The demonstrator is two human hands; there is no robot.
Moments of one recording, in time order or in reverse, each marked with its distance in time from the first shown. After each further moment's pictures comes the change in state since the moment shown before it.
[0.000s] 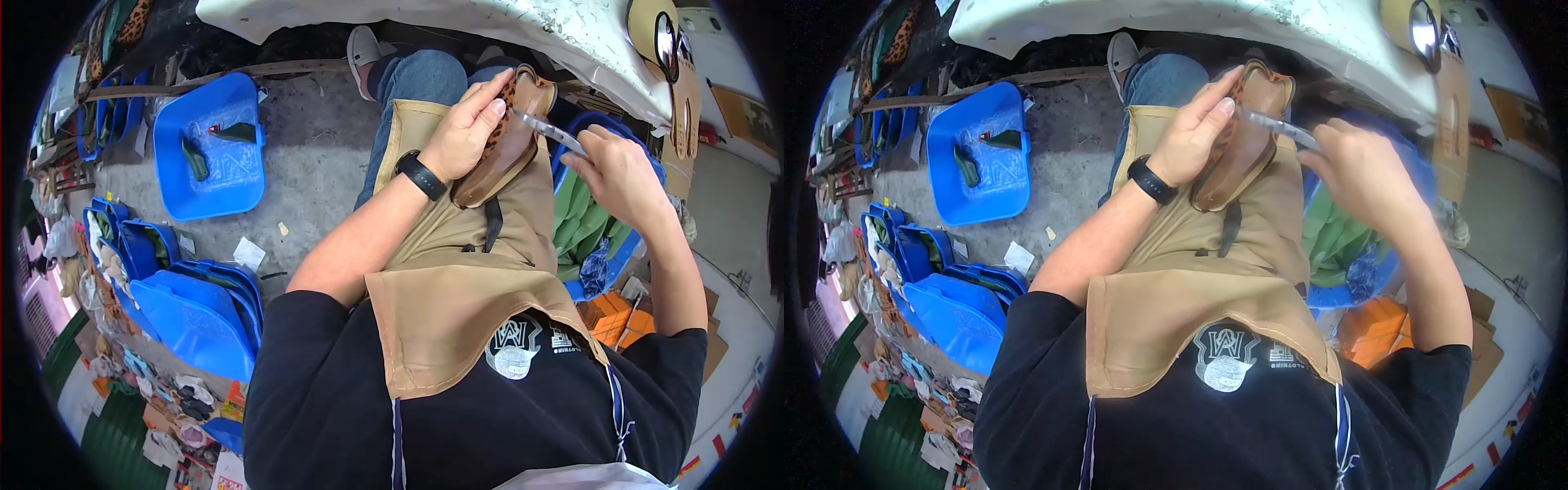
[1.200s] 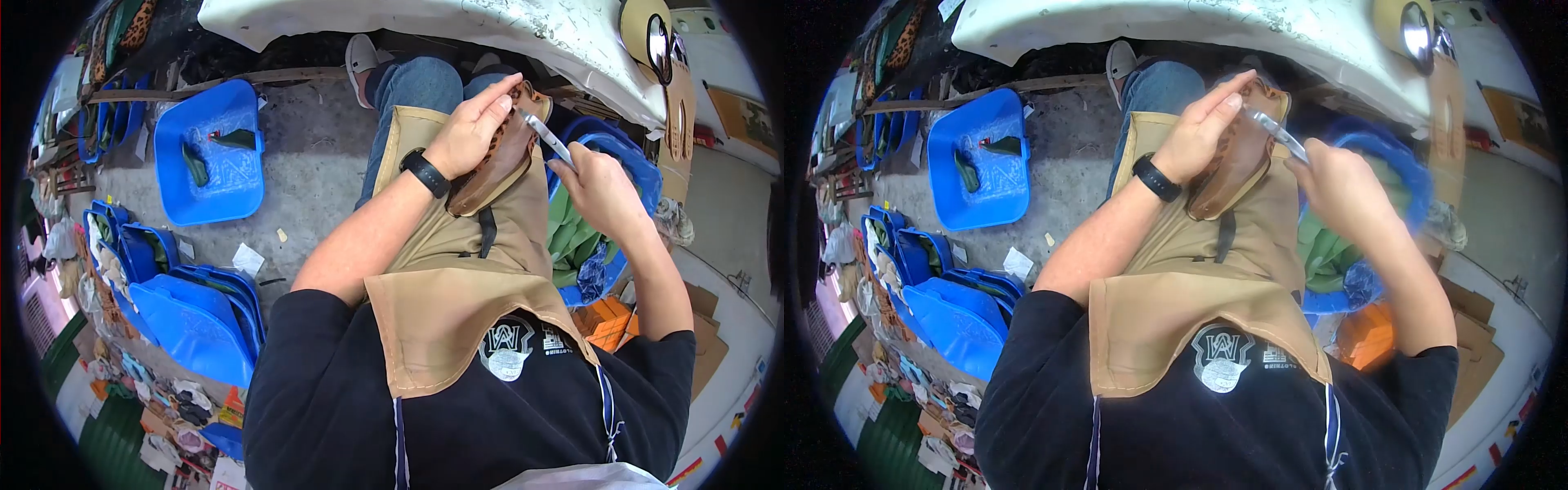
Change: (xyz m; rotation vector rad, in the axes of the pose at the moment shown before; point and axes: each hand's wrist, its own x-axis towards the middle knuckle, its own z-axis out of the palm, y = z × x) left_hand 0.016 0.008 0.007 -0.056 -0.024 -0.100; right_hand -0.006 -0.009 0.011 0.095 0.057 0.127
